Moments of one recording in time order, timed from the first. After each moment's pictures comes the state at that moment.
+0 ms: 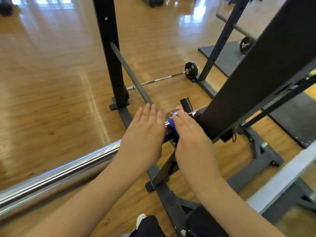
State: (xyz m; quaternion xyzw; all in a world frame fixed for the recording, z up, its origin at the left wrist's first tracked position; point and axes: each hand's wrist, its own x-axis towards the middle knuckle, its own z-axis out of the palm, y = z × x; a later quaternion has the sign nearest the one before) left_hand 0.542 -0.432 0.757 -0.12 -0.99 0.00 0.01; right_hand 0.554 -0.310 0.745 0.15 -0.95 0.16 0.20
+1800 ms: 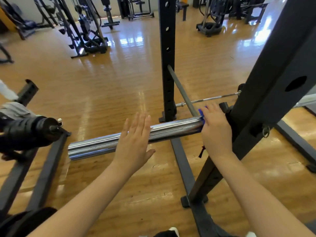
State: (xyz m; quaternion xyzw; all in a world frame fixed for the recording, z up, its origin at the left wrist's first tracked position) left_hand 0.653 -0.516 0.728 0.03 -0.98 0.12 0.16; right_hand 0.537 -0.318 0.726 0.22 -0.89 0.32 0.23
